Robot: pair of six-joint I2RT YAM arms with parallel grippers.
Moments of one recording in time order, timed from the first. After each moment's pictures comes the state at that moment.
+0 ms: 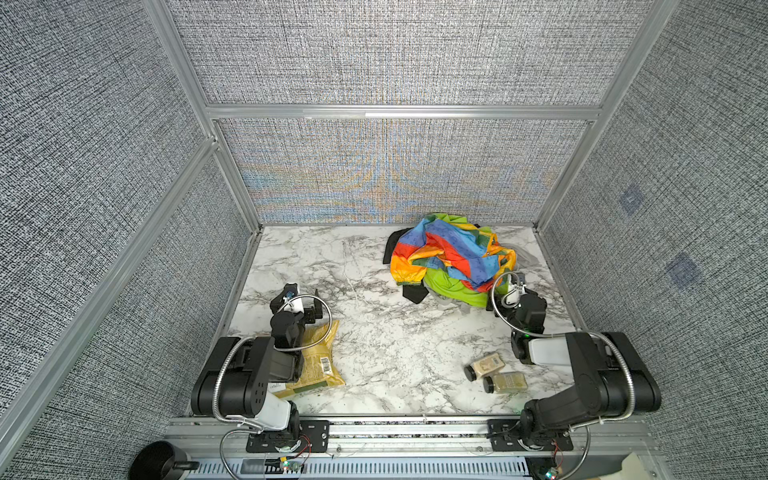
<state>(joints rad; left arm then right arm) -0.04 1.52 0.17 1.21 -0.08 0.03 0.02 1.52 0.32 0.87 0.11 -0.07</state>
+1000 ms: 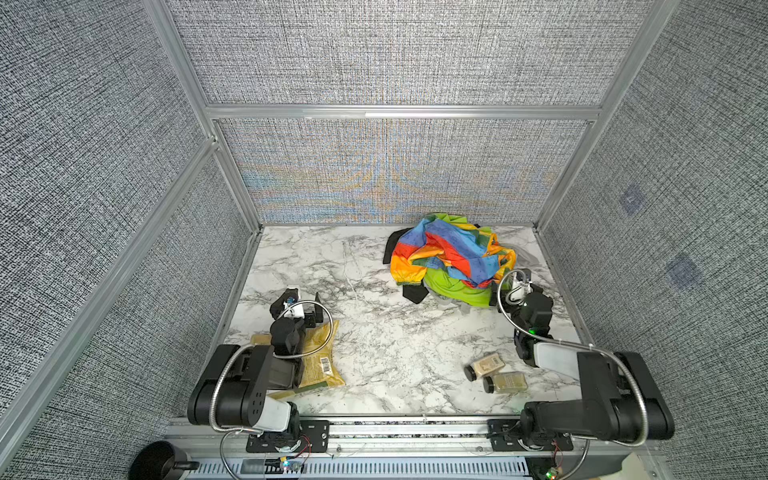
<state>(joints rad) -0.07 1.43 0.11 1.24 -0.12 0.05 0.02 1.35 0.34 0.77 0.10 -0.07</state>
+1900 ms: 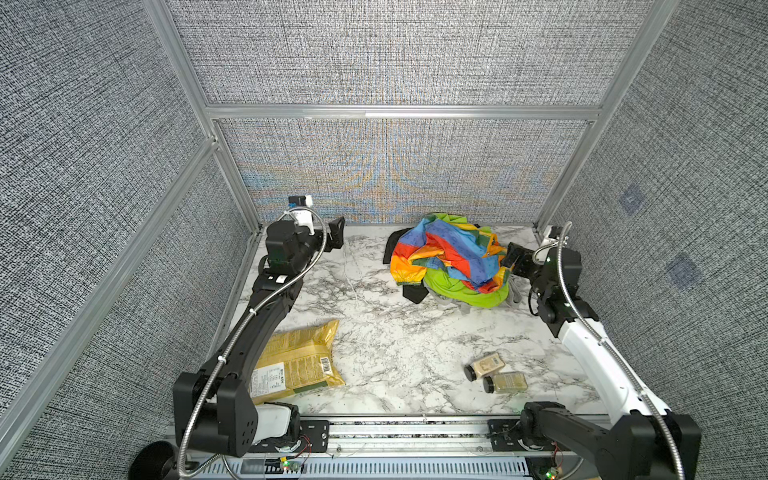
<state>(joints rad) -0.16 1.36 1.13 0.11 0.26 -0.21 0.02 1.13 0.86 -0.05 0.13 0.26</state>
